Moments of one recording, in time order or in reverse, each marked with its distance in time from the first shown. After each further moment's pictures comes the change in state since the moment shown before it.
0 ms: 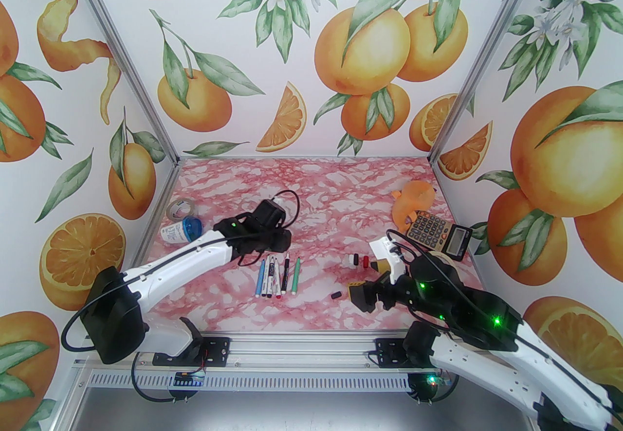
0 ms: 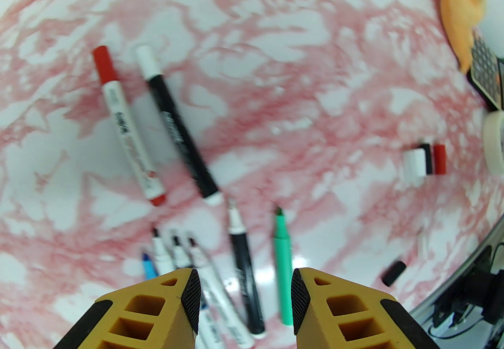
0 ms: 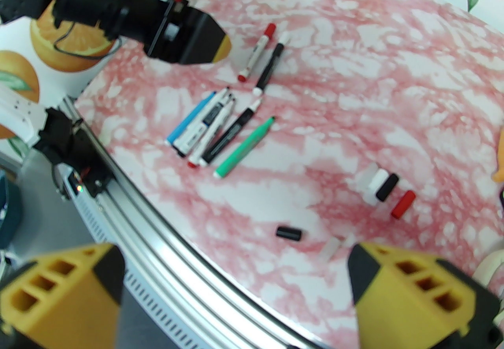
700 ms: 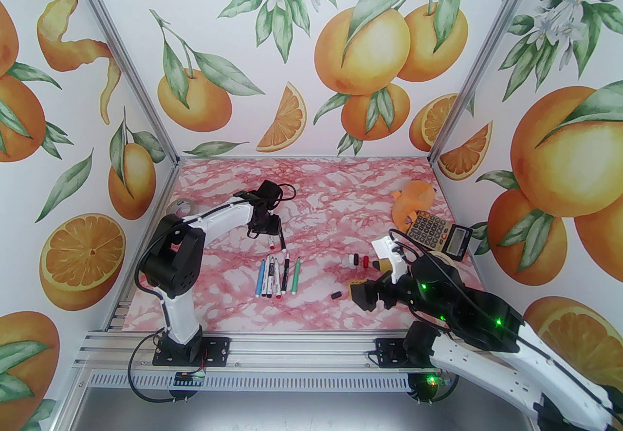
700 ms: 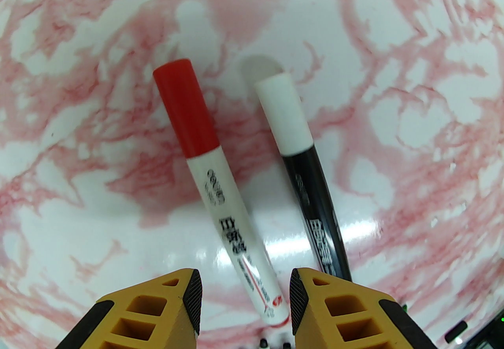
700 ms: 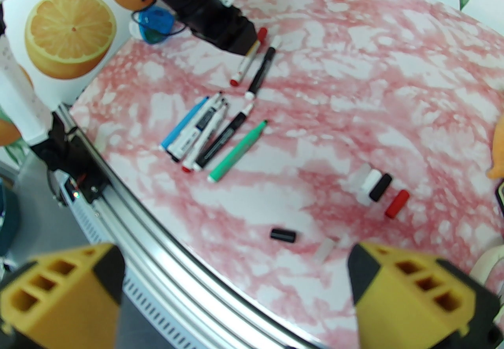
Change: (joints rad) left arm 0.178 0.475 0.263 -0.069 0.010 0.134; right arm 0.000 -0.002 0.000 -0.002 0.018 0.008
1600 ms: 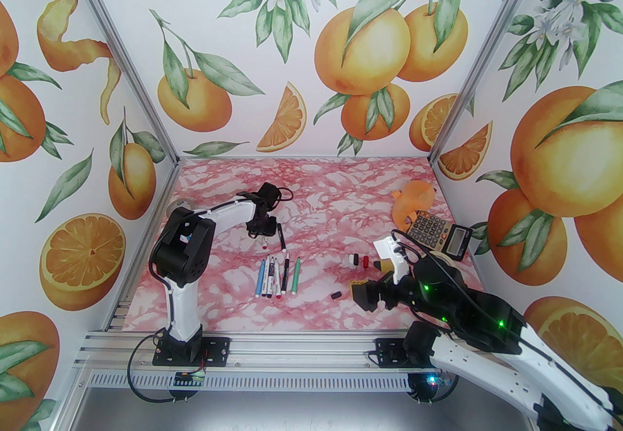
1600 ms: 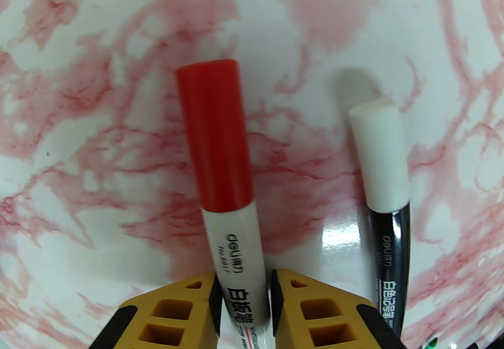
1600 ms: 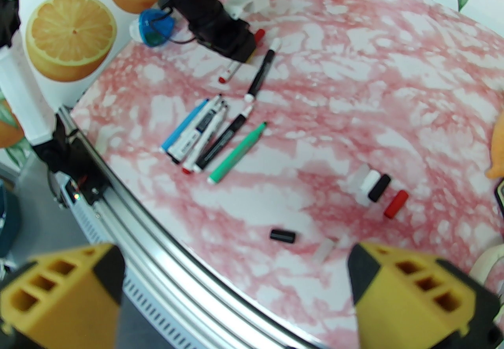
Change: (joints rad) left arm 0.063 0.082 0.006 0.023 -0.030 0.002; right arm 0.000 -0.013 0.000 -0.003 0.008 0.002
